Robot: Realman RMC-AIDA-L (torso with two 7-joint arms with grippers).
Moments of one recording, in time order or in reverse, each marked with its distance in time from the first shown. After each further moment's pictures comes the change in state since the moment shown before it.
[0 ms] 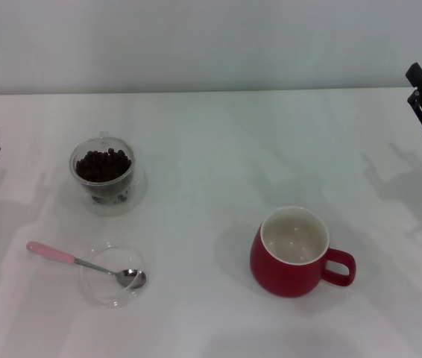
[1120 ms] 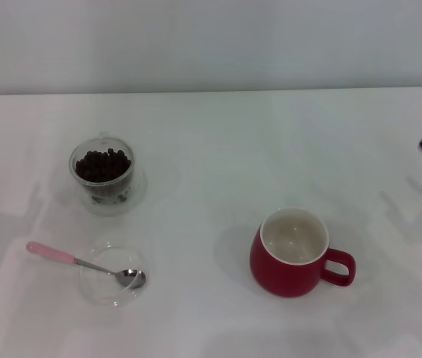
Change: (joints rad) left arm 0.041 0.000 0.006 -0.025 -0.002 -0.054 -0.003; right arm -0.125 -0.069 -0.016 0.020 -0.175 -0.027 0.166
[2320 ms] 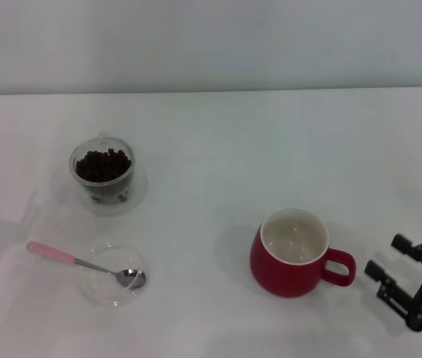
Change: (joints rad) left arm 0.026 0.008 0.002 0.034 0.053 0.038 0.004; right arm -0.058 0.065 -0.038 0.164 -0.228 -0.026 0.036
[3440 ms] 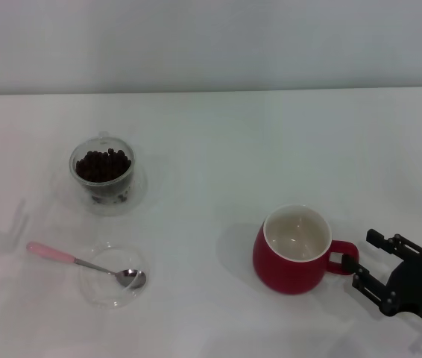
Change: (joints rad) left arm 0.038 0.000 -0.003 0.002 -0.004 -0.007 0.002; right arm 0.010 0.004 -0.053 -0.137 0.018 0.234 0.023
